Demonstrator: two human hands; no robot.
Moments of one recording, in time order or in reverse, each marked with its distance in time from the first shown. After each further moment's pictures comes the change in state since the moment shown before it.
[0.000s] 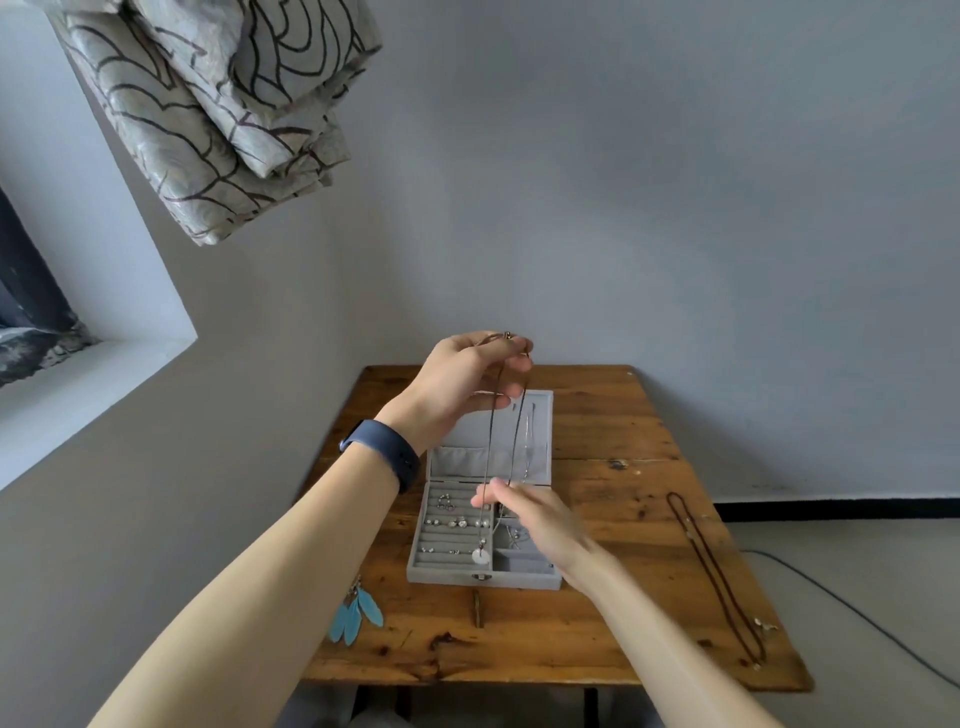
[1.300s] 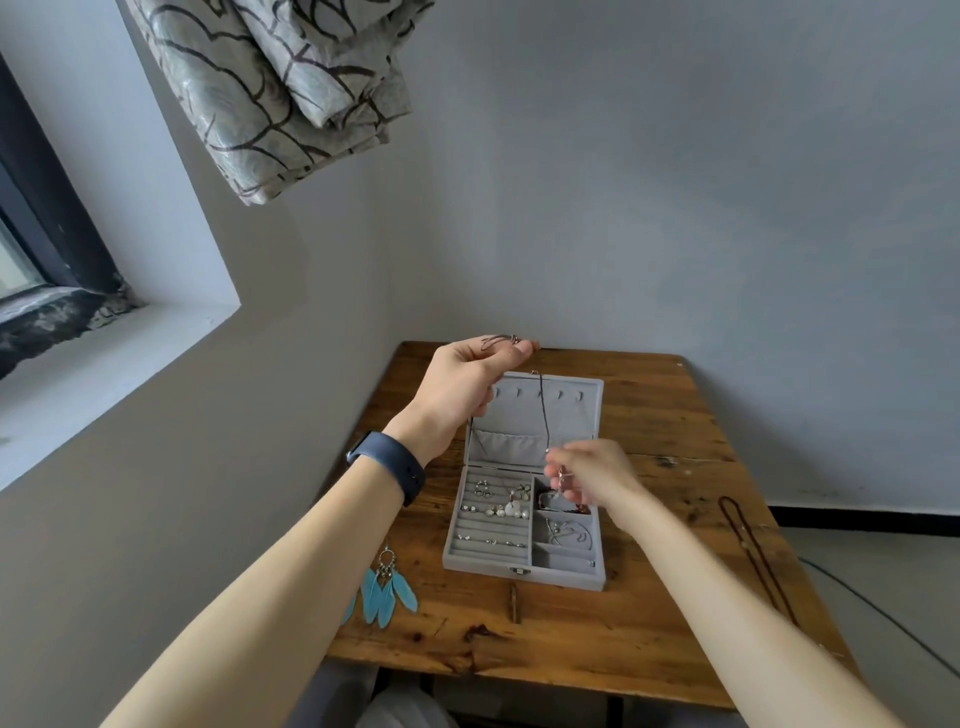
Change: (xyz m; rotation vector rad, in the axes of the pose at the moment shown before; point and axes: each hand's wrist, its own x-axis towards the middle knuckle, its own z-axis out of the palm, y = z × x) left_hand 0.002 -0.039 -0.045 0.063 0.187 0.068; right_hand 0.072 0.005 -0.028 0.042 0.245 0.199
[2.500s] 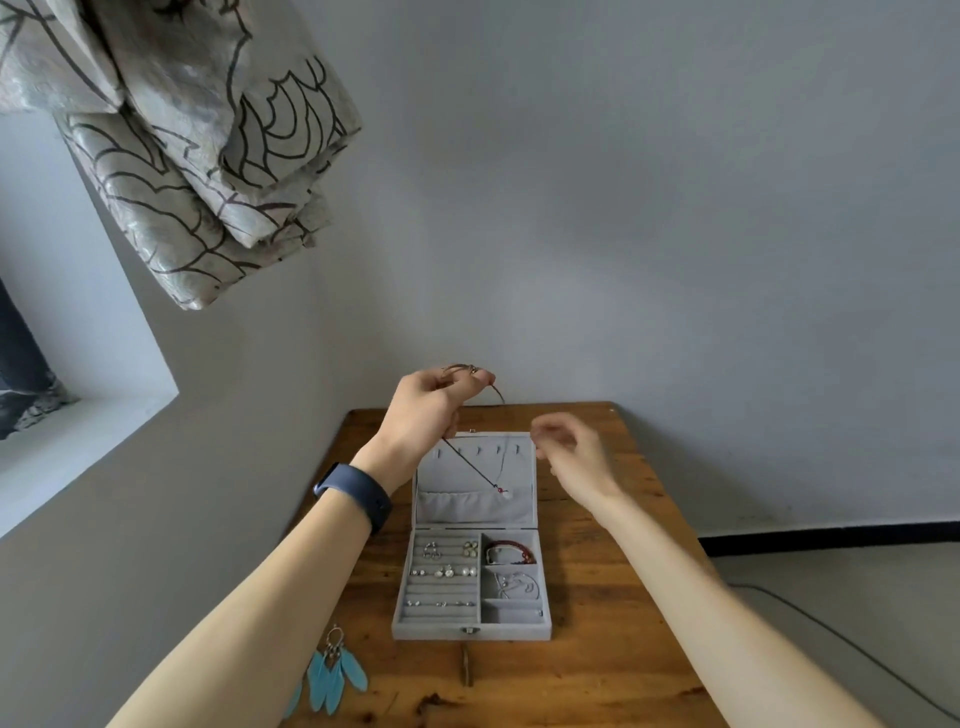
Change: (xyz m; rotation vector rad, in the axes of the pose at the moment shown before) left_hand 0.004 0.046 0.035 0.087 -0.015 0.115; right_hand -0.019 -0.049 -0.061 -0.072 0.272 -0.455
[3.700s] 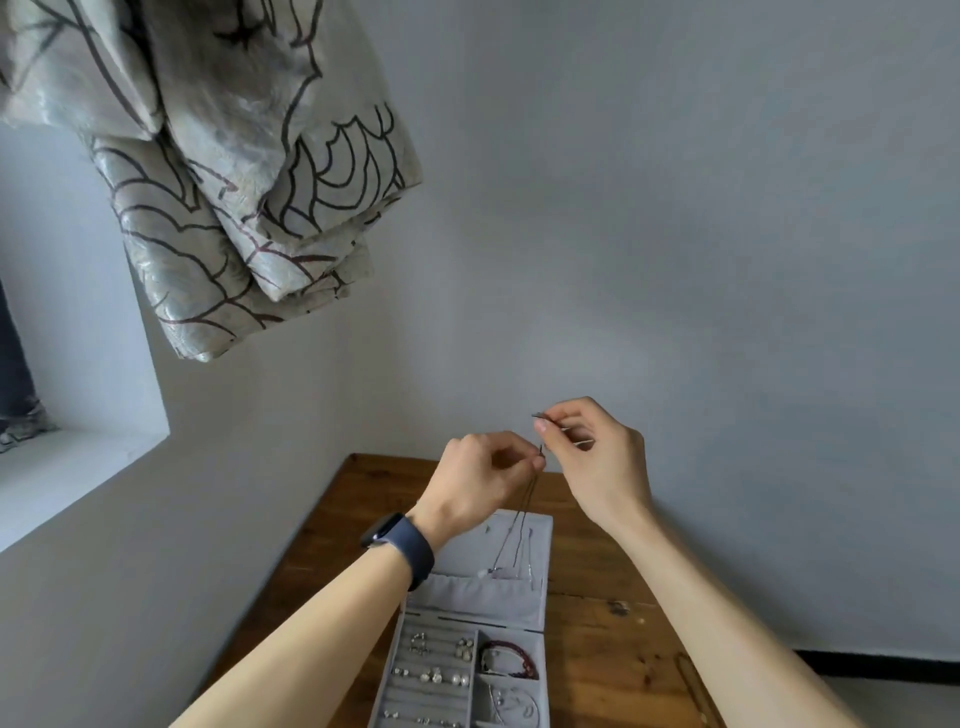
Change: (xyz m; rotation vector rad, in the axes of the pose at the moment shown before) left_hand 0.059 -0.031 0.011 0.479 -0.027 0.297; right_hand 0.057 -0.081 0.003 -0.133 0.148 -0.469
